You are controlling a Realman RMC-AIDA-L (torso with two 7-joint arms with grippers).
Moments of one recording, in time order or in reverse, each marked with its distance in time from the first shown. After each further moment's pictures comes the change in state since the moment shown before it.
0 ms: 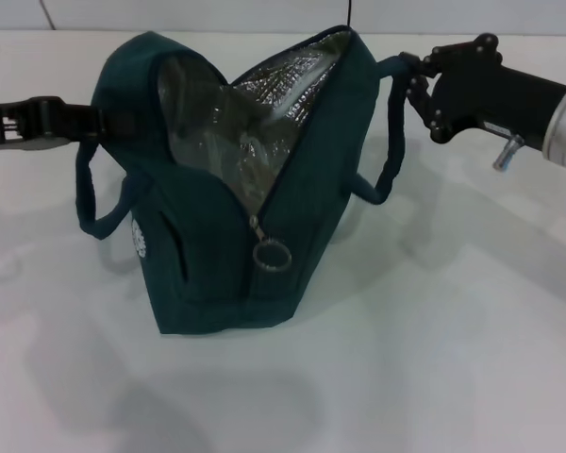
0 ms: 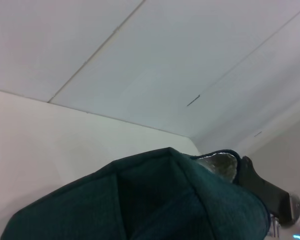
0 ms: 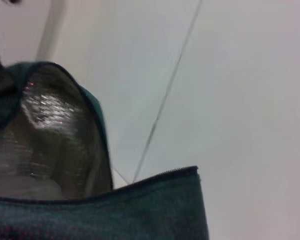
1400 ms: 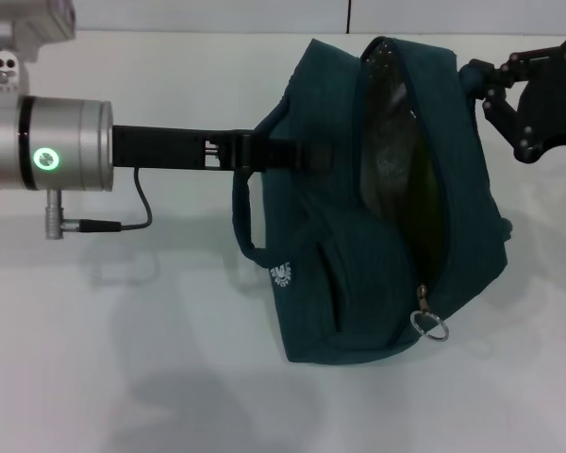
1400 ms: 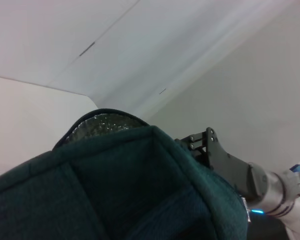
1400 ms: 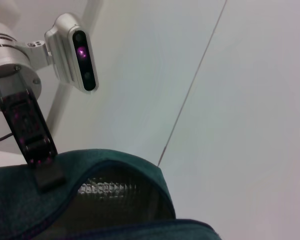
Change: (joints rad) left arm -0.104 -0.095 0.344 -0.202 -0.197 -0.145 0.120; right arm -0.168 -0.008 0.232 -0.200 -0.171 -0.331 0.111
